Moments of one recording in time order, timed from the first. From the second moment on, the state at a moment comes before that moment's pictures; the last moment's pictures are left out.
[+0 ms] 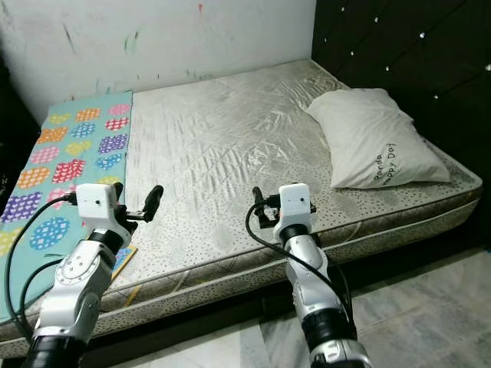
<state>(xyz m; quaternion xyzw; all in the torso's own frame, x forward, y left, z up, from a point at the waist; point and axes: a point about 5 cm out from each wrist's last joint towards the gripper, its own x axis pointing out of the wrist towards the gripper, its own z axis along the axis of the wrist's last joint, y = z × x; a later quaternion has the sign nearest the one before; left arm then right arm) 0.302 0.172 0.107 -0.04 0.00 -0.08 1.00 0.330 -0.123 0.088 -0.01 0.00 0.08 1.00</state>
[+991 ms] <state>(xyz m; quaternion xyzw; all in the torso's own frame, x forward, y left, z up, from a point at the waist) 0.287 0.147 0.083 -0.08 0.02 -0.11 0.99 0.312 -0.135 0.075 -0.04 0.00 0.07 1.00</state>
